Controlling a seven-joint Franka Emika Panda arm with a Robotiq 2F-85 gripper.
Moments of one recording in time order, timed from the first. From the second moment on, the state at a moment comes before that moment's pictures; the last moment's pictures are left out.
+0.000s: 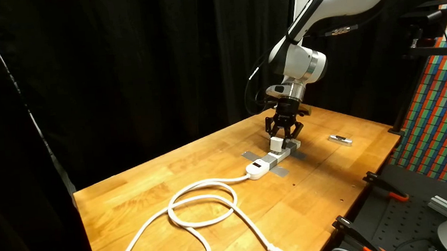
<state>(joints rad) -0.32 0.52 0.07 -2.08 0.56 2.18 -2.40</state>
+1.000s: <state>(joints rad) -0.30 0.50 0.08 -2.16 0.55 2.28 -2.52</state>
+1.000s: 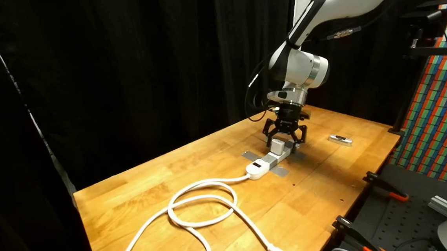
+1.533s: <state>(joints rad) -0.18 0.34 0.05 -2.22 0.38 2.40 -2.39</state>
